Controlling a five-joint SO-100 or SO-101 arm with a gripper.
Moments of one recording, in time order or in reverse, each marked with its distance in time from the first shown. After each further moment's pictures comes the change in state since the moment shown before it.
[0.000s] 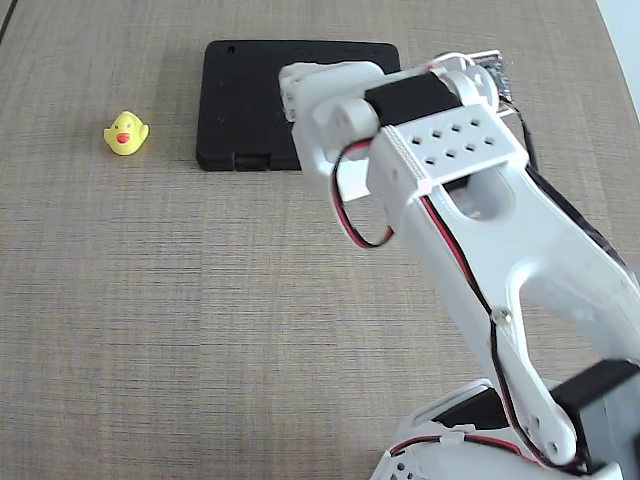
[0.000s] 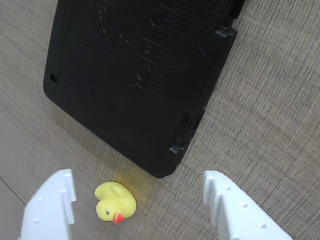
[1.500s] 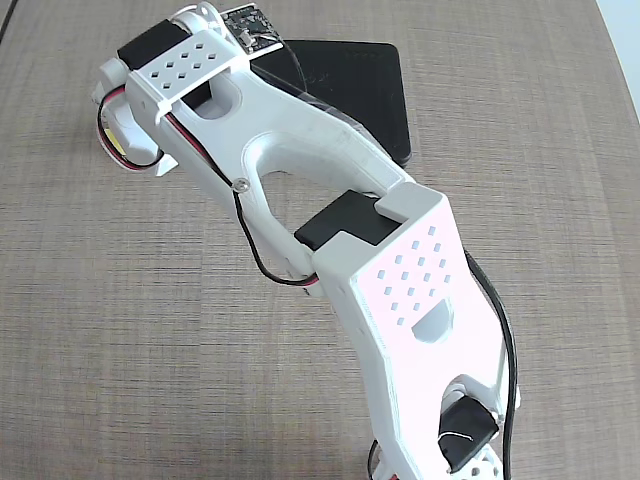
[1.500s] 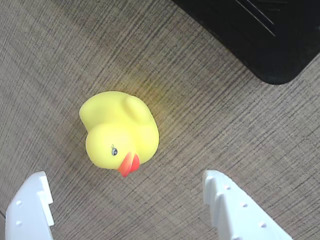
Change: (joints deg) arm -15.4 -57.0 -60.9 14.0 0.0
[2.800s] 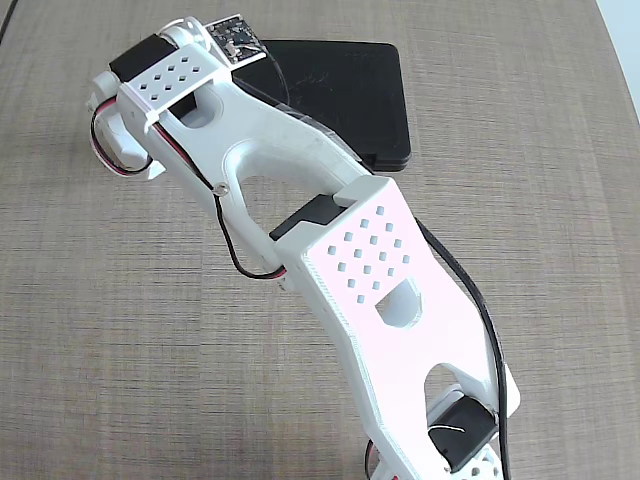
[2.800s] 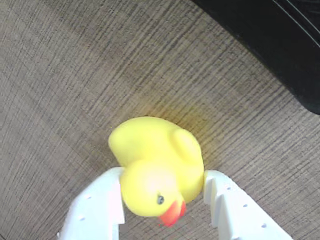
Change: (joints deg) arm -0.1 -12.3 -12.3 -0.1 0.0
